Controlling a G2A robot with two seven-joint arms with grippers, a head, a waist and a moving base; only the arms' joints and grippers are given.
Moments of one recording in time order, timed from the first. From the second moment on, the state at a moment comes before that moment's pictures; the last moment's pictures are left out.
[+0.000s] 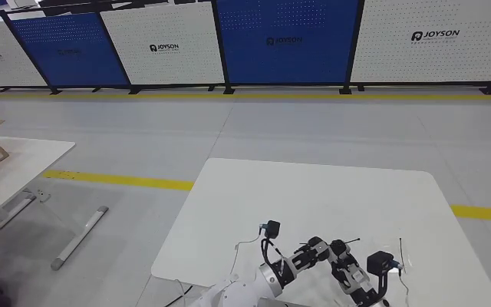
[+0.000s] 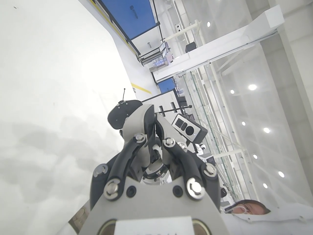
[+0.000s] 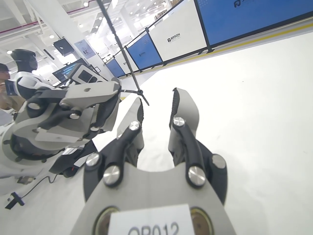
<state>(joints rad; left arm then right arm) 1.49 -1.23 -0.85 -1.76 0.02 -0.14 -0.09 -1.74 -1.15 1.20 -1.75 -0.80 -0.34 -0.13</state>
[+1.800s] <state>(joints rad) 1.49 -1.24 -0.84 -1.77 0.09 -0.11 -0.10 -1.73 -1.12 1.17 -1.74 -0.81 -0.34 -0.18</state>
